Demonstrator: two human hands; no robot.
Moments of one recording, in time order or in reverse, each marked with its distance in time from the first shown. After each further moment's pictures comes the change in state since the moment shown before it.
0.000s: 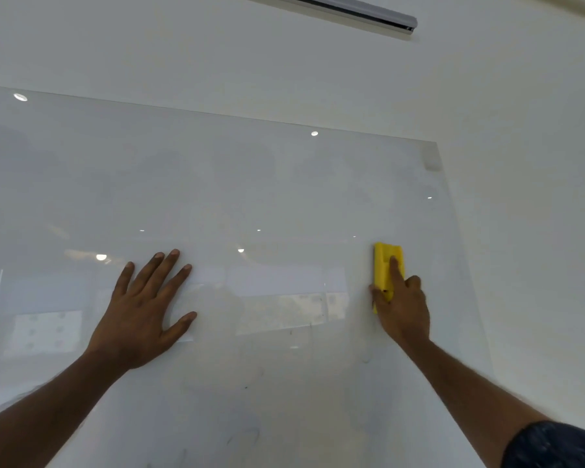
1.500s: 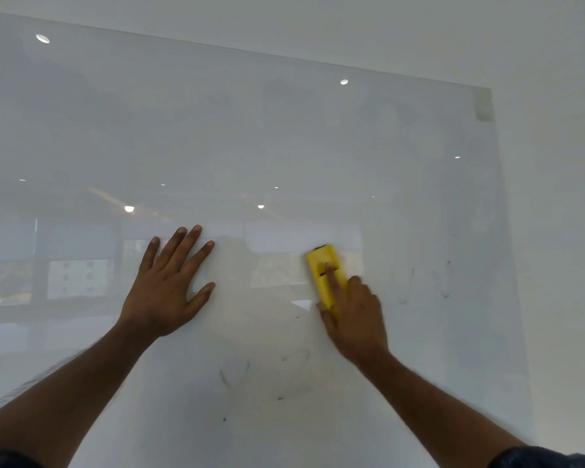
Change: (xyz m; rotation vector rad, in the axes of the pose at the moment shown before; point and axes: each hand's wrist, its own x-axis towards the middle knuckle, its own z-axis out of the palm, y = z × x) left_hand -0.079 -0.027 -0.010 -0.026 -0.041 -0.023; right_hand -0.160 -0.108 0.040 -0.156 -0.075 -0.474
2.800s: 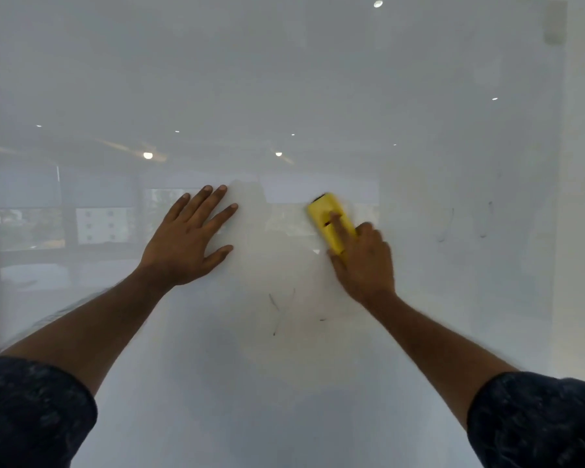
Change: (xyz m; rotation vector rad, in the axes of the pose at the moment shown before) left_hand -0.048 -0.041 -0.011 0.055 -0.107 0.129; right_hand -0.012 -0.059 0.000 -0.004 -0.083 0.011
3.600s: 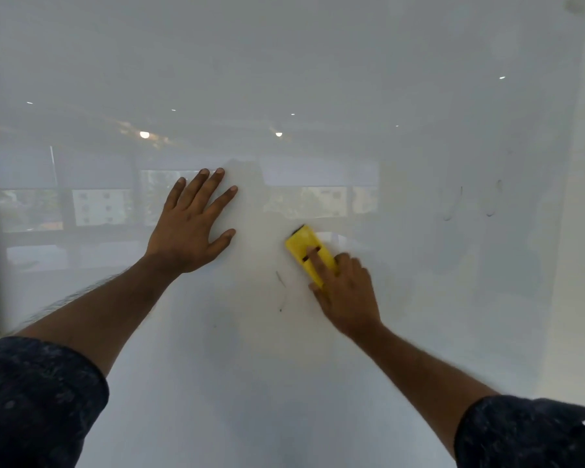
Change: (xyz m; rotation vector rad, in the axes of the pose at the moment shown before) left_hand -0.023 0.007 0.003 -0.074 0.027 -0.084; right_hand -0.081 -0.037 0.035 0.026 -0.063 -0.149
